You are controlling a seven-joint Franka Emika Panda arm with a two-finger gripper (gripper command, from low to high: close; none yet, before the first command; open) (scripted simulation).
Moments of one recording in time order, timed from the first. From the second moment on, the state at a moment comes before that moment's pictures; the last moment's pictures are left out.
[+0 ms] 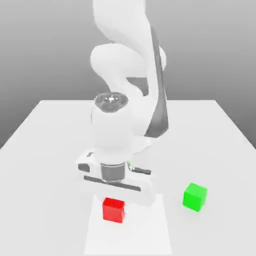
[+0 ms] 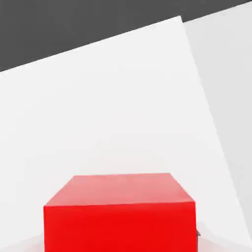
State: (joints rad) arm -0.09 0.10 0.01 -2.73 0.00 2.83 1.01
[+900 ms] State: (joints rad) arm 0.22 0.03 0.29 -2.79 -0.05 2.82 1.90
